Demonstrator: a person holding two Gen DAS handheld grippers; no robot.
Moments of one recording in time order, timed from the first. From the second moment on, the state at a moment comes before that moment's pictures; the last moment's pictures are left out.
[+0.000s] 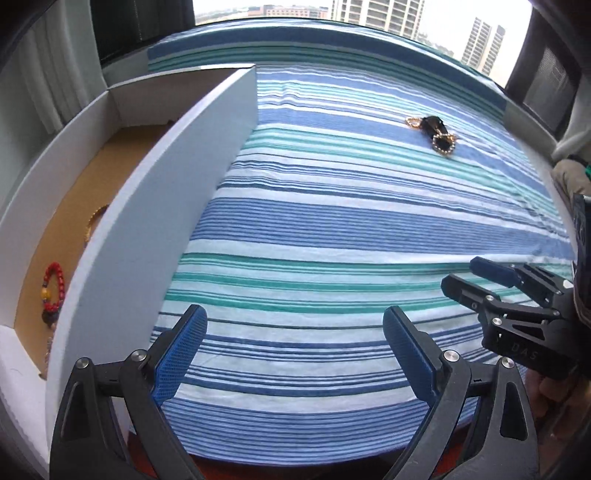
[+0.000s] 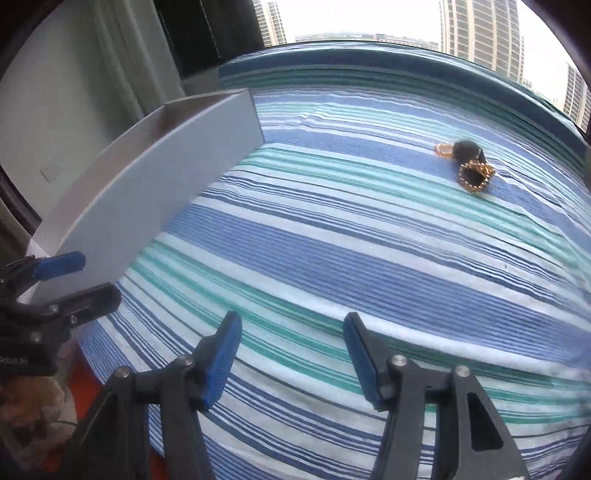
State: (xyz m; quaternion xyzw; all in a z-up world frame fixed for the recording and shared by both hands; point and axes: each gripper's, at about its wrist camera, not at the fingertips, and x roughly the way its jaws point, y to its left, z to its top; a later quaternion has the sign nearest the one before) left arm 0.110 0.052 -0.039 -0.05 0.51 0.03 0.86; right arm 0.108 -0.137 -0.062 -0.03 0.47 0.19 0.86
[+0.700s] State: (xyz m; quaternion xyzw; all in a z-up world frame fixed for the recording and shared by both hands) left arm 0.136 0.037 -0.073 -0.05 0.55 0.03 0.83; right arm 0.346 -0.313 -0.051 0.11 0.45 0.02 0.89
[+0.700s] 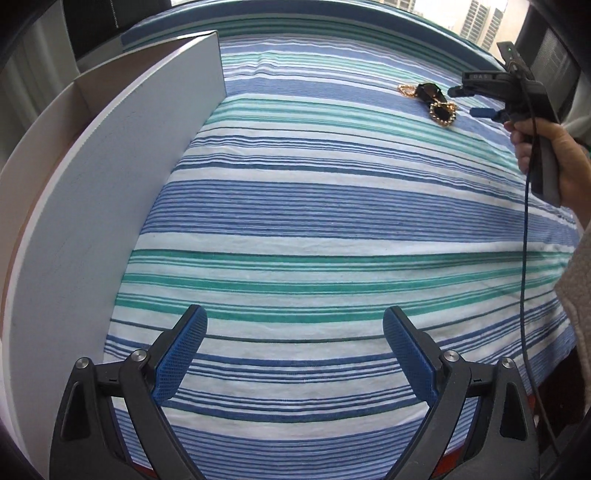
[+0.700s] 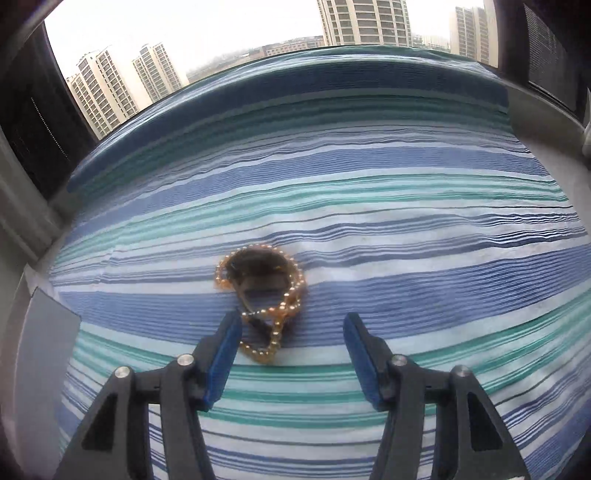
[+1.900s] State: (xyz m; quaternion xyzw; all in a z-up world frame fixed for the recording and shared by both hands) left arm 0.150 0.052 -0.074 -0.08 0.53 0.02 0.85; right arm 0.103 -0.240 -0.078 0.12 0.45 0.18 0.87
